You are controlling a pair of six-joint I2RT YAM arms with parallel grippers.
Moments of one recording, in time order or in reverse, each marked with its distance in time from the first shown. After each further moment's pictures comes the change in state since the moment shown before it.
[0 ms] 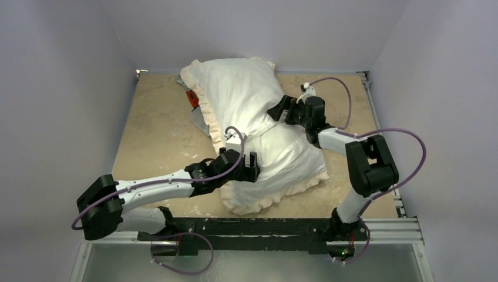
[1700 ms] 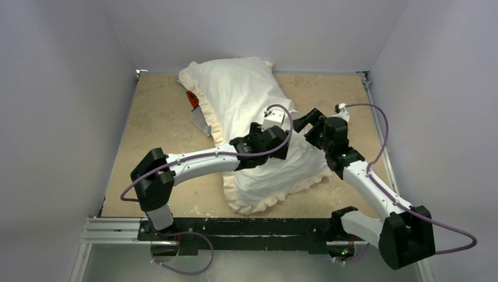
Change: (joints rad) left arm -0.026 0.500 0.626 -0.182 -0.203 0.166; right arm 0.002 -0.587 -0.188 -0.479 0.351 0.294
